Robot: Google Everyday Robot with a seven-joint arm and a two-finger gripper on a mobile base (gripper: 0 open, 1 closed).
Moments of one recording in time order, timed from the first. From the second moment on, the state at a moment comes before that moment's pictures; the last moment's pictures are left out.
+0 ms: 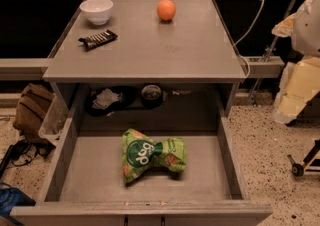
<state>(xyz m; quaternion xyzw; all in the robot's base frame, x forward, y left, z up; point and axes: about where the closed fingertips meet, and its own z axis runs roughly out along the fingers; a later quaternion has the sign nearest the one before) 0.438 -0.217 0.976 -0.60 0.78 -0.03 0.16</state>
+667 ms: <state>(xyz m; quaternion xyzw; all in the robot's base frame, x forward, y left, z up) 0.443 -0.212 0.968 -0.60 0.78 -0.03 0.18</state>
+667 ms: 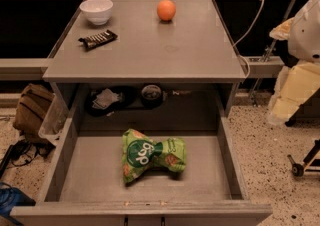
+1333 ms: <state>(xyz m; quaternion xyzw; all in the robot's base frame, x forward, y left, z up) 0.466 -0.194 0.925 -0.59 0.77 -0.01 0.23</state>
